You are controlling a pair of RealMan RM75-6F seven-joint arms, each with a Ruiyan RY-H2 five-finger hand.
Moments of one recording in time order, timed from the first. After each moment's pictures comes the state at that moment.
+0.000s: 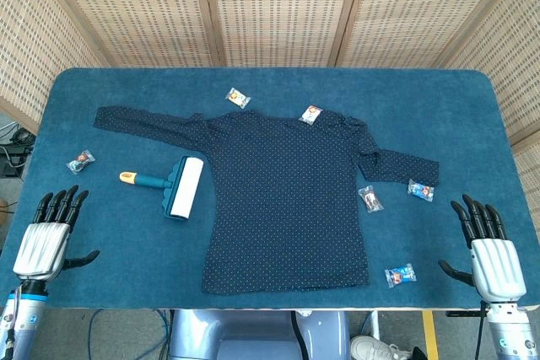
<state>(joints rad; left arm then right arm) -0.15 -1.21 -0.03 -1.75 1.42 1.40 0.35 0.06 -1.19 0.06 -1.62 -1.55 1.54 -0.04</state>
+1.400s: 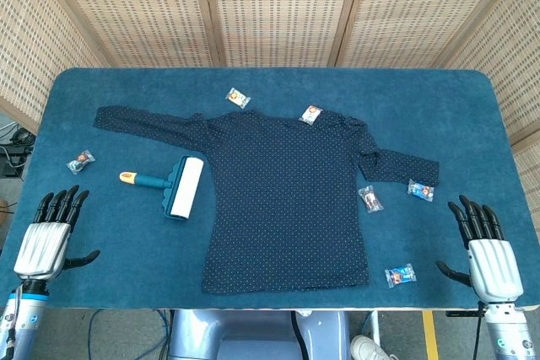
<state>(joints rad) -0.15 -1.21 -0.03 -1.75 1.41 1.40 0.37 0.06 -1.19 0.05 -1.62 -1.56 1.53 -0.04</state>
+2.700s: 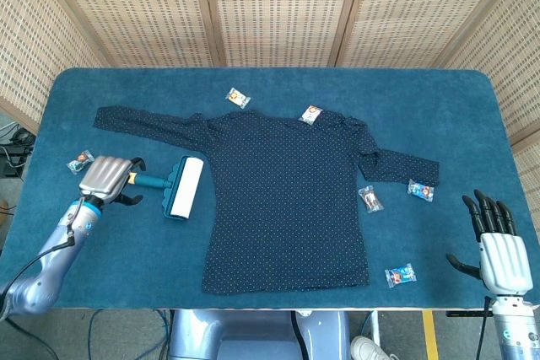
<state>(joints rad) -0.65 -1.21 -0.23 -1.61 0.89 0.79 0.53 0.07 -1.21 0.09 -1.57 -1.48 1.51 -0.02</state>
